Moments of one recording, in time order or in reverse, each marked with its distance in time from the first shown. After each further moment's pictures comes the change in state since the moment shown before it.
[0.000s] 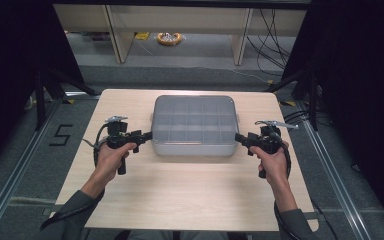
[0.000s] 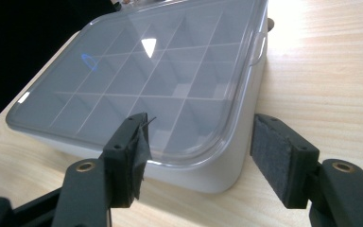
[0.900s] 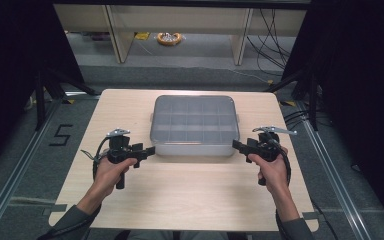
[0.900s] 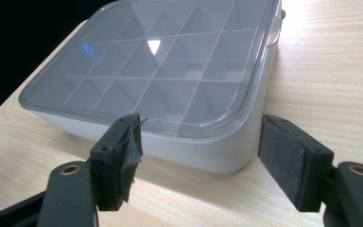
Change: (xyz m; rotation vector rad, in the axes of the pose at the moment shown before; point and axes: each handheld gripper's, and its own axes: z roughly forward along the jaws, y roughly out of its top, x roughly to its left) left arm -0.010 -0.032 -0.009 0.054 -0.036 0.048; right arm 0.013 -0.014 -0.009 0.022 0.015 -0.015
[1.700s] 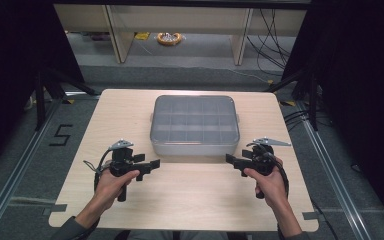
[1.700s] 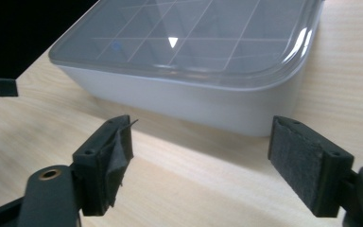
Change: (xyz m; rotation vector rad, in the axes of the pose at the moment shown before) left arm -0.014 -0.030 -0.003 0.021 -0.066 0.000; right arm 0.017 -0.031 -0.005 0.055 0.067 -0.049
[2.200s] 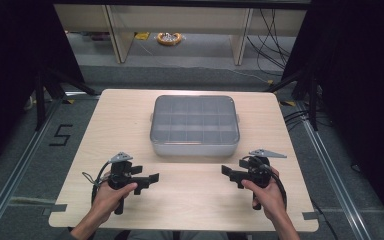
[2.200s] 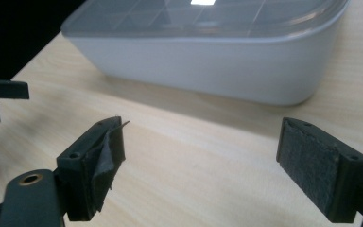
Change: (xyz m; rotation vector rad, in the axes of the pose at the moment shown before) left arm -0.002 -0.033 -0.007 0.043 -0.019 0.044; right arm 0.010 -0.030 0.002 0.018 0.020 -0.010
